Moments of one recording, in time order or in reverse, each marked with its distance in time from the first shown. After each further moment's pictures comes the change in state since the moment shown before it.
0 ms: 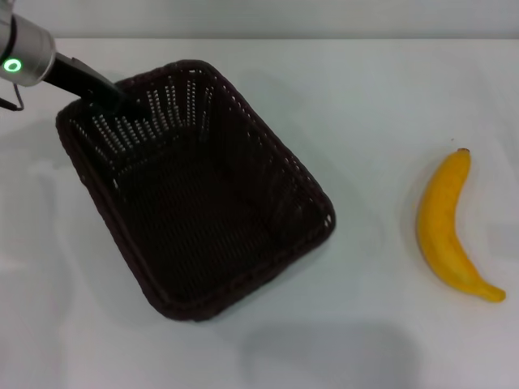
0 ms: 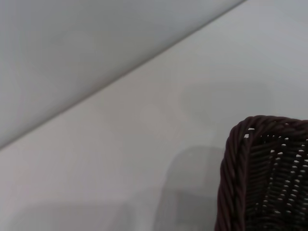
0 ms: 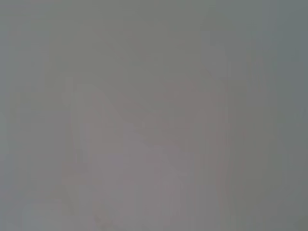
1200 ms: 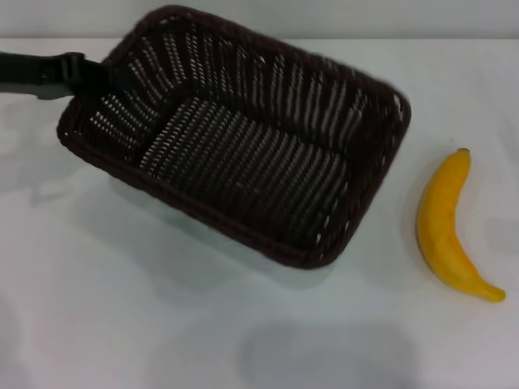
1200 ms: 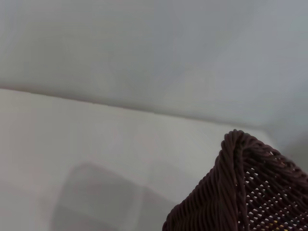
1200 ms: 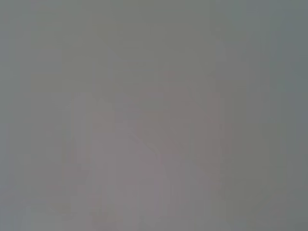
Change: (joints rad) left arm 0.243 0.055 -0.160 0.105 -0.455 -0.316 -0.270; right arm 0.009 -0.002 0.007 -0.008 0.004 -0.018 0.004
